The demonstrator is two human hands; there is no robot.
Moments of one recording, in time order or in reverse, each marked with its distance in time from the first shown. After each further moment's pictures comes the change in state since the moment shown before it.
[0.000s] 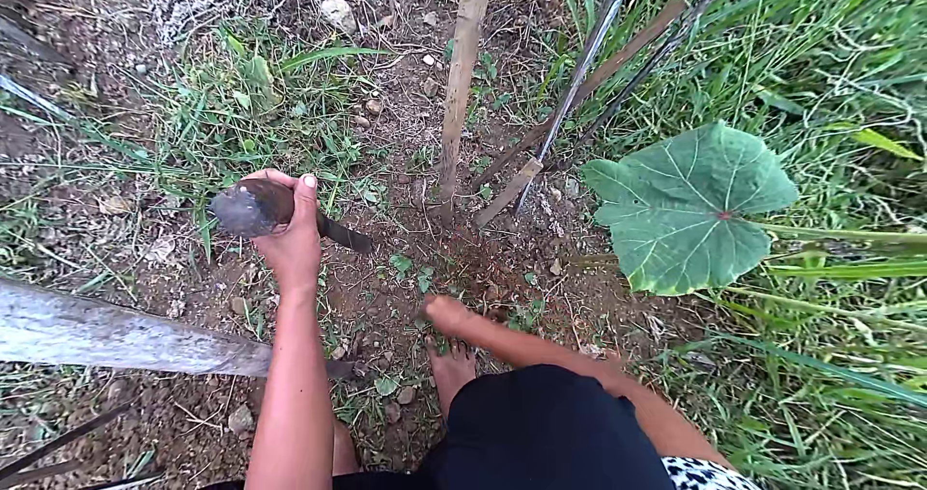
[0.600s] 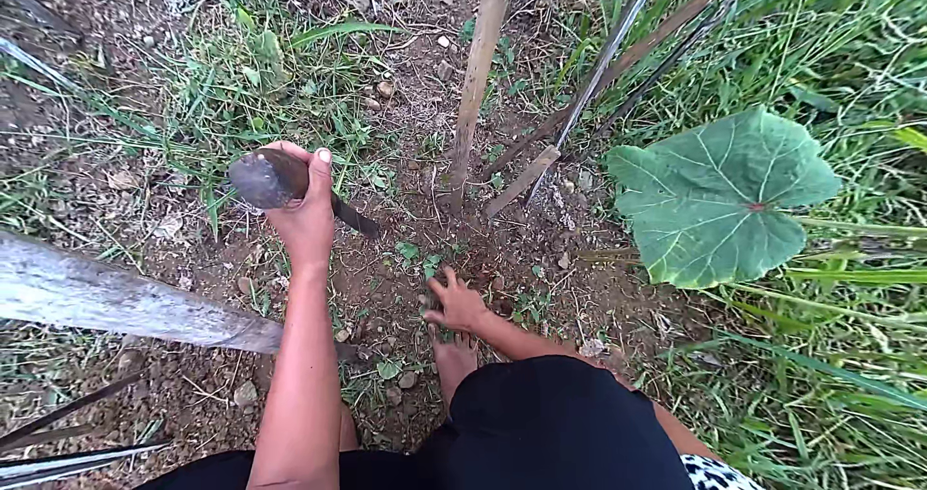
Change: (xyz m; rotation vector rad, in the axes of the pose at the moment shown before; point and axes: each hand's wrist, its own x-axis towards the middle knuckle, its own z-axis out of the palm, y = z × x) left_hand 0.001 -0.001 0.004 0.002 0.007 0.040; right_hand -0.015 0.003 0.005 0.032 0.108 0.229
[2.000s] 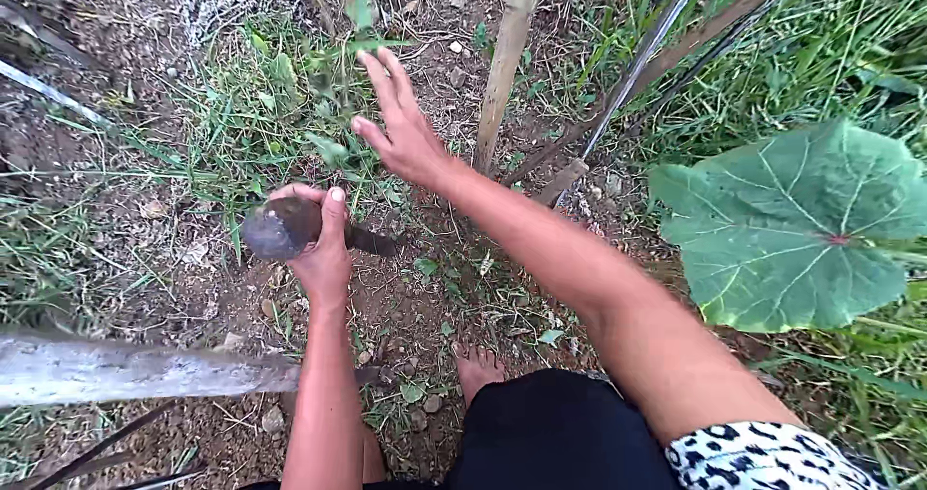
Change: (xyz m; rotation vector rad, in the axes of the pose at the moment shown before) left_hand -0.001 0.002 -0.007 -0.009 -0.039 -0.062; right_hand 0.050 -0.131 -0.266 0.384 0.931 -0.737
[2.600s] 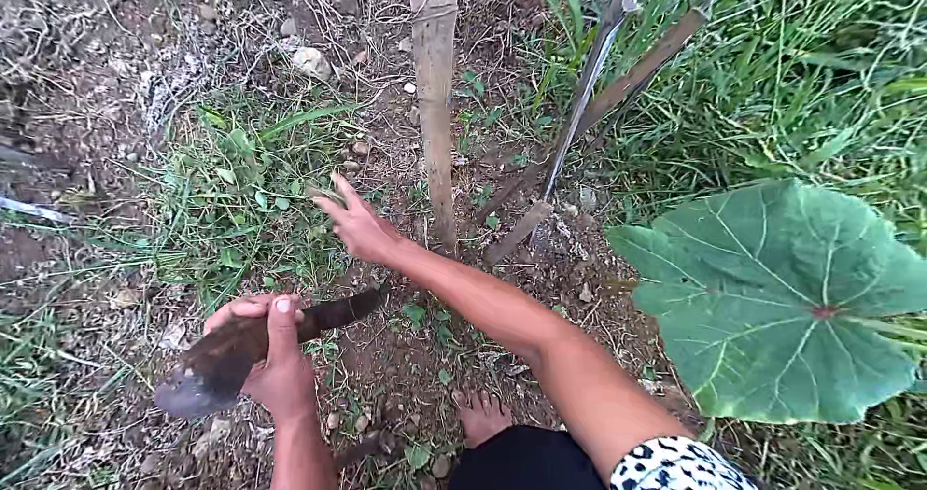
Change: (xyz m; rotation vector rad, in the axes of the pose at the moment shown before) left_hand 0.008 -0.013 0.001 0.021 0.004 0.142; right_hand -0.019 0.065 0.052 -0.034 -0.148 0.122
